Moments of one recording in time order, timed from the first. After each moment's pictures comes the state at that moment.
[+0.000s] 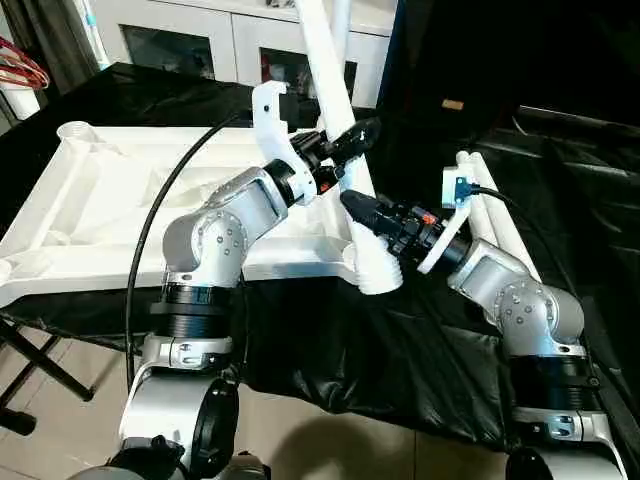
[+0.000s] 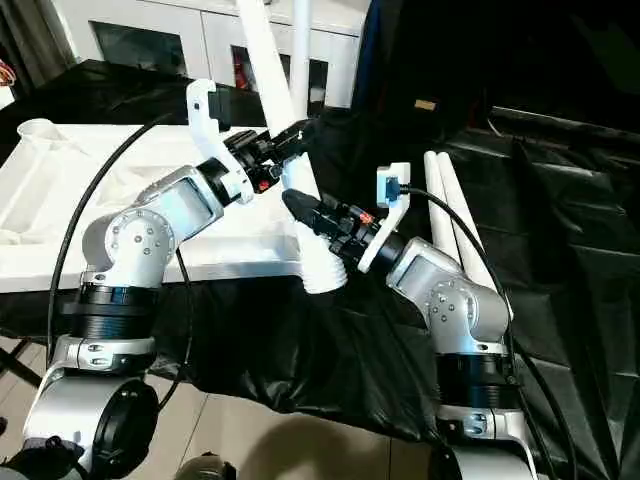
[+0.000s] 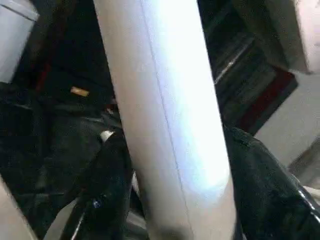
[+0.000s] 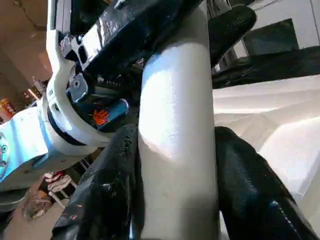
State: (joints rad) left arm -0.80 0.01 0.16 0.24 -0.60 0.69 -0.43; right arm -0.51 -0.13 -0.14 0.12 0.64 0.69 0.77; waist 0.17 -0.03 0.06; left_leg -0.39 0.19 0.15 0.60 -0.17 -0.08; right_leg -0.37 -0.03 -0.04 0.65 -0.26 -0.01
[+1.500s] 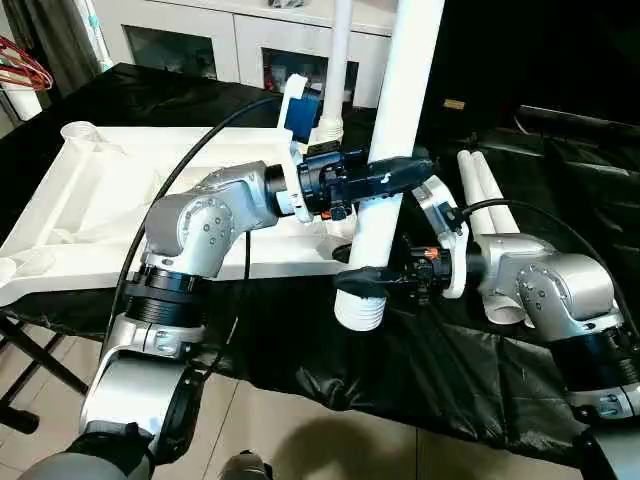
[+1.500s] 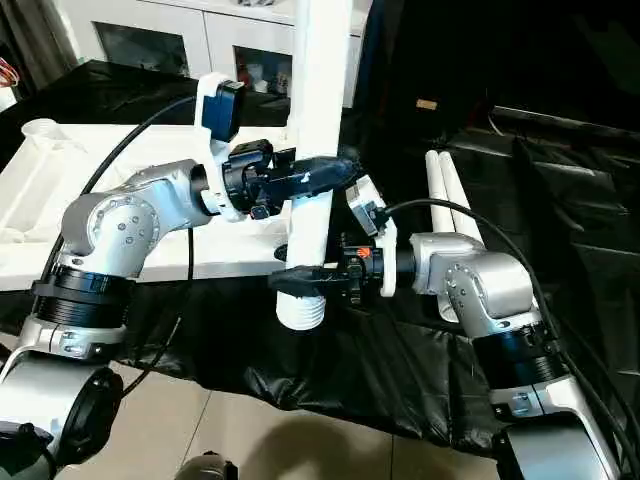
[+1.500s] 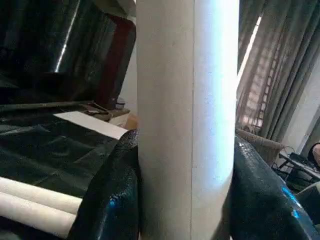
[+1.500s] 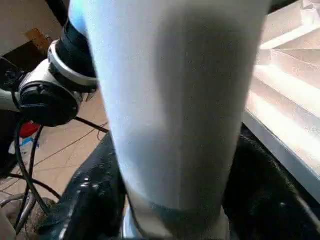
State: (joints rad) left arm -0.85 0.18 -0.02 0.24 -0.69 0.73 -1.08; right arm -0.59 -0.44 0.17 0.14 0.58 0.74 1.26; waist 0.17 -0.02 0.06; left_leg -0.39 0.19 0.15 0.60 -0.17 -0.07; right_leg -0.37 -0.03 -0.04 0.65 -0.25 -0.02
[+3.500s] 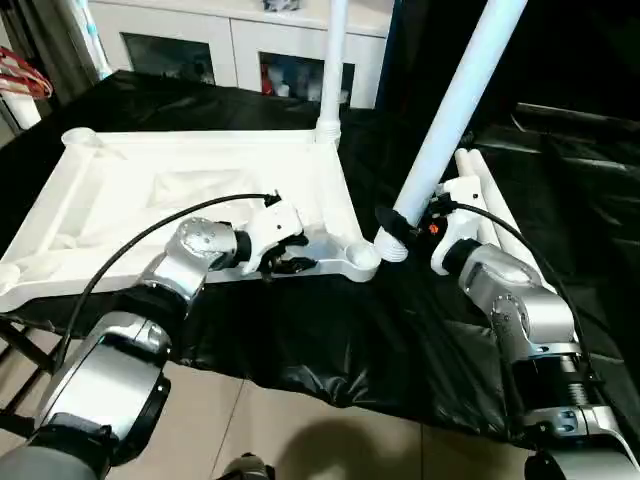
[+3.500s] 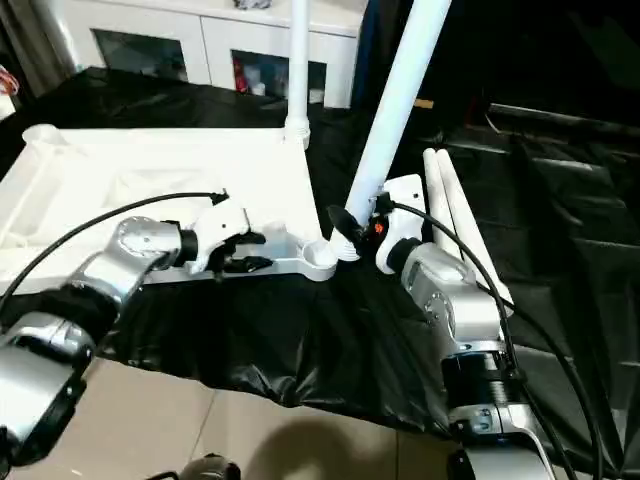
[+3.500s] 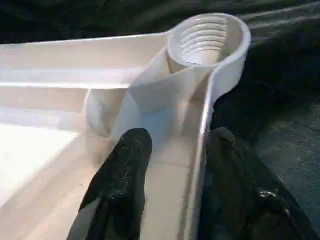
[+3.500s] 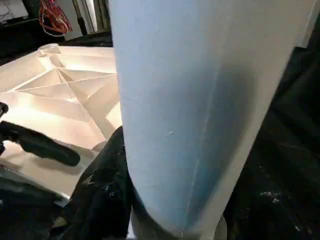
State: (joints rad) left arm -0.87 0.34 -0.33 1.03 0.06 -0.17 -0.98; right arm -0.50 -0.22 -0.03 0.30 0.30 0.38 0.50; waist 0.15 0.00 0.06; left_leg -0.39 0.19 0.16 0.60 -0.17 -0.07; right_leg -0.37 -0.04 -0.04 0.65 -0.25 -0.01
